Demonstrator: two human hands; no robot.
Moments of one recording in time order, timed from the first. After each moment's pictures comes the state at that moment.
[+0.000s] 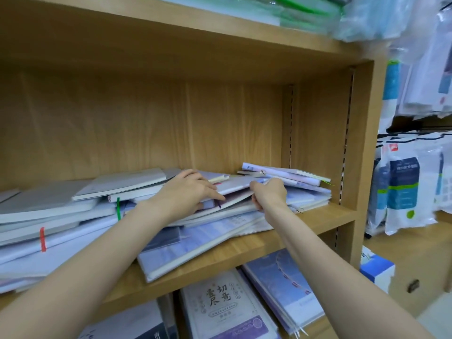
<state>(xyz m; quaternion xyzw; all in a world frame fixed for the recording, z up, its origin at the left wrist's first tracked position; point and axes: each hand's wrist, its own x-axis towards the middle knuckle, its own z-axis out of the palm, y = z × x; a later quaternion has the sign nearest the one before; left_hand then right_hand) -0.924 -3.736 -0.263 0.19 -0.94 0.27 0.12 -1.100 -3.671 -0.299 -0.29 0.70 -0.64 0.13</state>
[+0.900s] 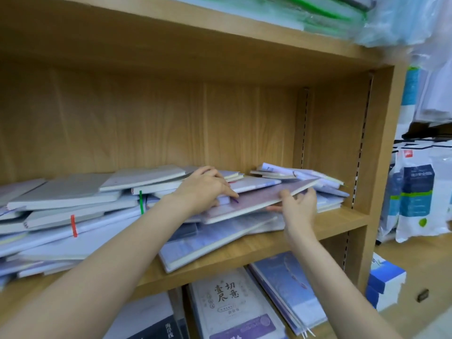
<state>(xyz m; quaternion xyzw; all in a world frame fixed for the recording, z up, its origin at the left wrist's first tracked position) -0.923 -3.736 -0.262 0.21 -0.94 0.25 0.12 -1.086 -3.643 -0.330 -0.25 0.53 -0.80 0.09</state>
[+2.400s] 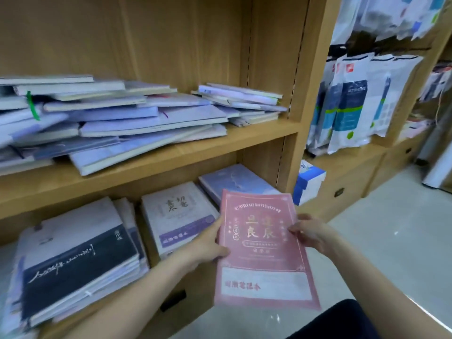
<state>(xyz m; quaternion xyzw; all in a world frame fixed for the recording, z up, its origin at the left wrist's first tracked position) -0.972 -3.595 -0.514 0.29 -0.80 -0.53 0.04 -1.171 -3.448 -0.498 -0.15 0.78 -0.50 0.35</state>
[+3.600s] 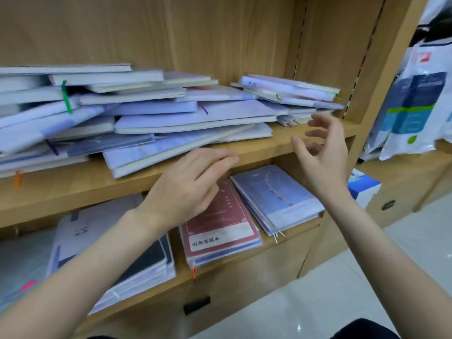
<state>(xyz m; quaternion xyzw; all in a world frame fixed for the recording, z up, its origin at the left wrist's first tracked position) -0.915 -3.658 -0.399 0.03 -0.91 0.17 0.39 -1.144 -3.565 -0.402 -0.47 0.61 -0.63 -0.12</state>
